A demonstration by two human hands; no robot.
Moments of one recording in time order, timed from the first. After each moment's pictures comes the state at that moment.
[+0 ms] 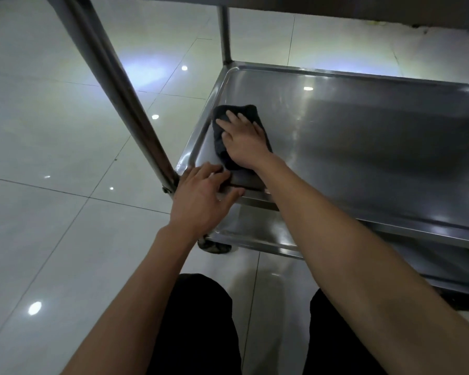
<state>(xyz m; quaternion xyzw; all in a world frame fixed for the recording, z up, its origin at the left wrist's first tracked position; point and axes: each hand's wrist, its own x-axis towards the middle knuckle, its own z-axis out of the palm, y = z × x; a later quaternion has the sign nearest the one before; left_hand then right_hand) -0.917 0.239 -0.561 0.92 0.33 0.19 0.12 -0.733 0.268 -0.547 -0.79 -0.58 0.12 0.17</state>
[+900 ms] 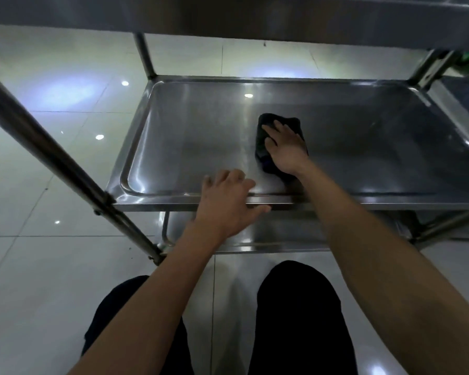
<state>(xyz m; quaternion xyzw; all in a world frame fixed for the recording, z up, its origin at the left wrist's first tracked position) -0.791 0.130 -0.543 0.97 0.20 0.10 0.13 -0.567 0.089 -0.549 -0.90 -0.40 0.08 0.16</state>
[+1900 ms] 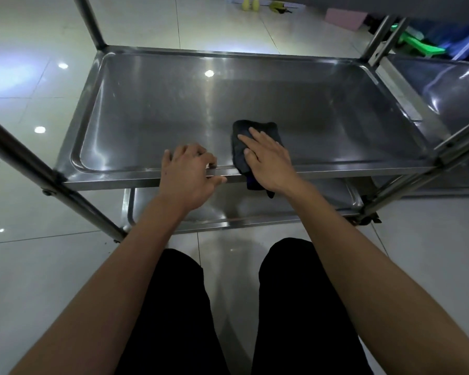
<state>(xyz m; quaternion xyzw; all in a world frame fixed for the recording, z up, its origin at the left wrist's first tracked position) -0.814 0.173 -0.555 0.96 0.20 0.13 0.14 -0.668 0.023 -0.549 -0.90 -0.39 0.07 0.17</state>
